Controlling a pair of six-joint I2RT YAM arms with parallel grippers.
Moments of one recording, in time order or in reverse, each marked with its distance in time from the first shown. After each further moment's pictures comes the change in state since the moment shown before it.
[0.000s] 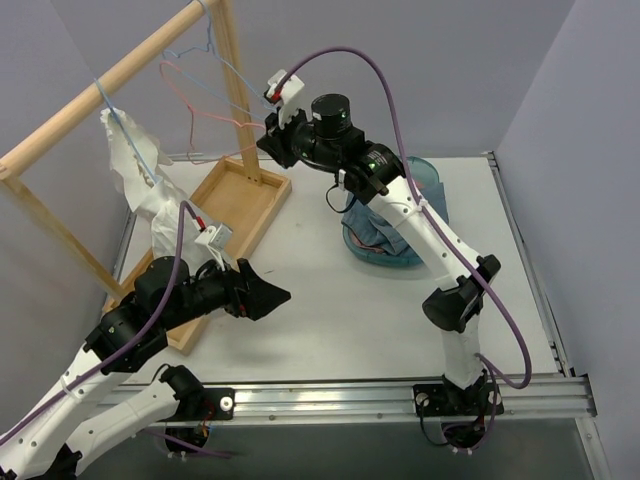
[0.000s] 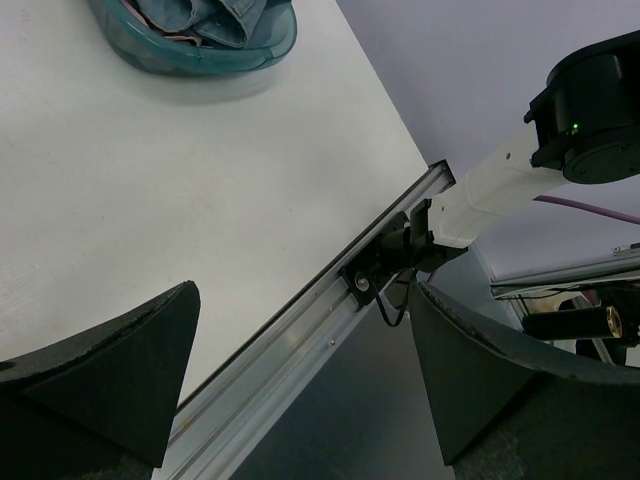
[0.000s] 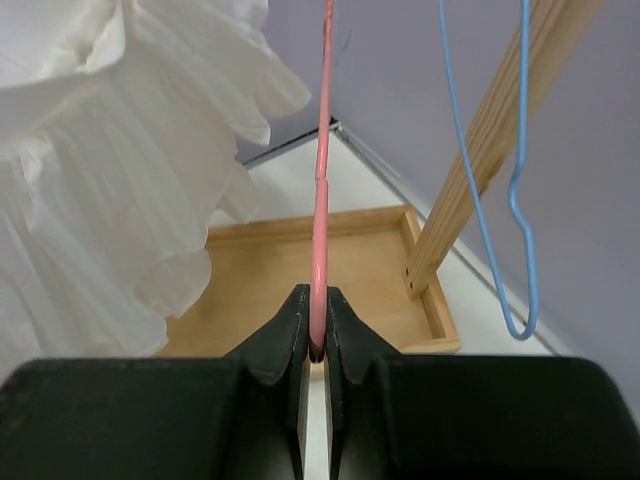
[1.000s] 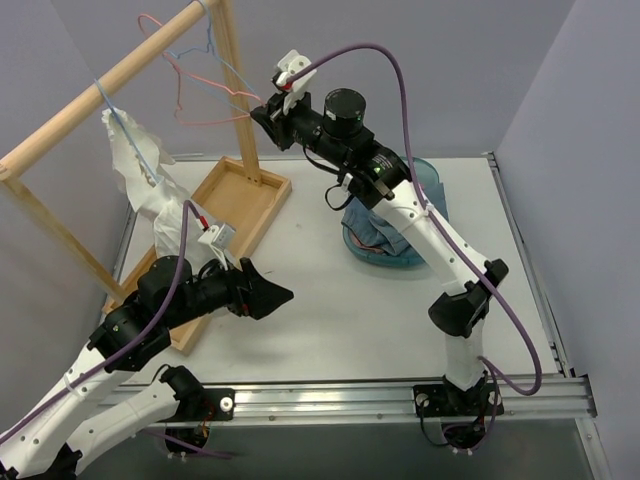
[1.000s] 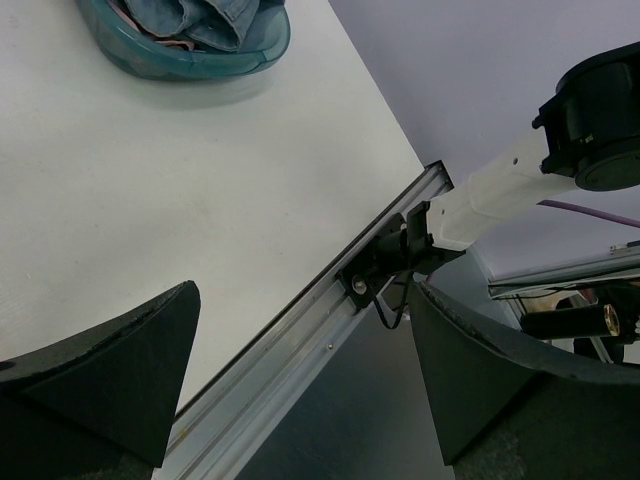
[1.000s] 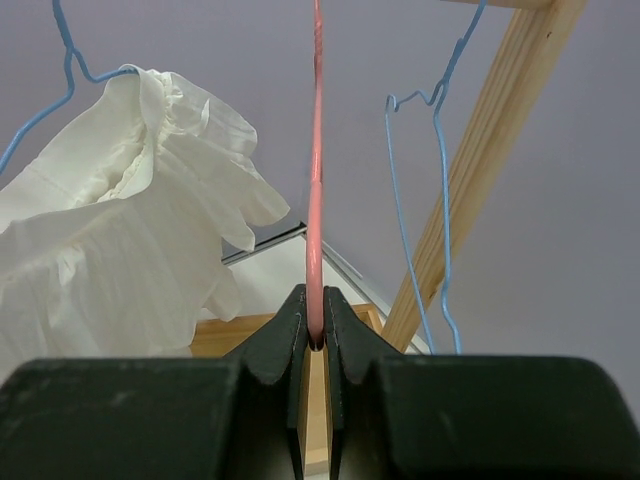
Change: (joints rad) left arm -0.004 0.014 -0.012 0.035 0.007 0.001; right arm 0.015 -0.045 -0.039 0.251 0.038 -0.035
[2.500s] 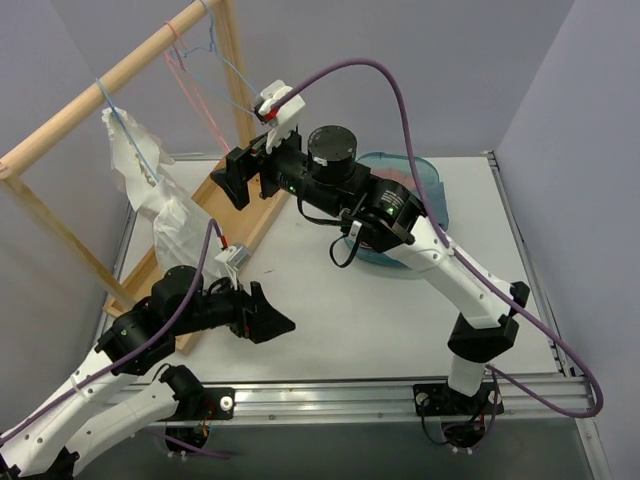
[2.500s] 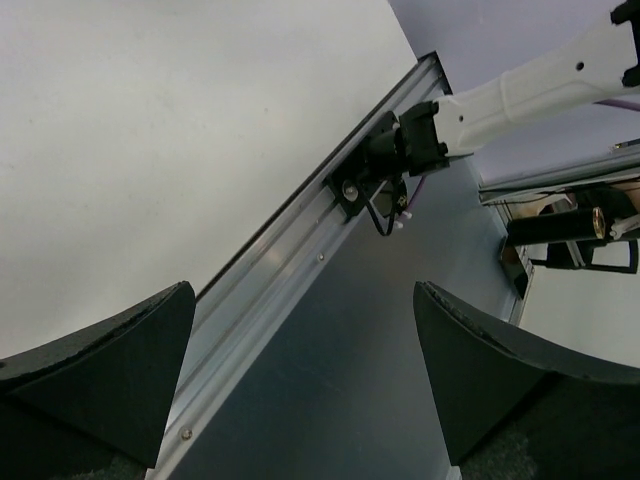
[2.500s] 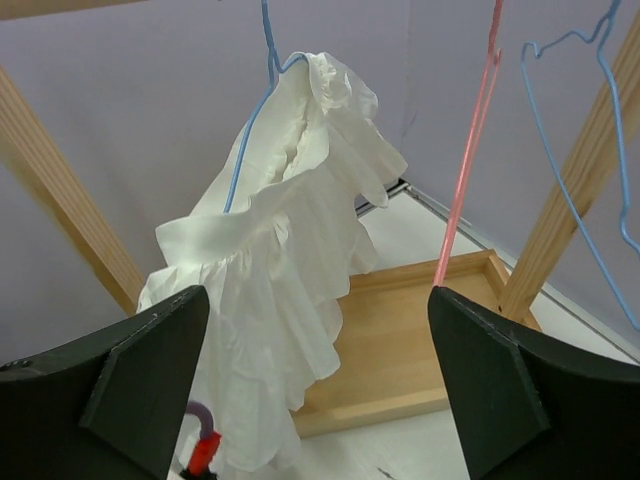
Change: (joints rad) left arm -0.026 -0.051 -0.100 -0.065 0.151 0.008; right arm 0.273 -0.160 -0.034 -0.222 0.254 0.183
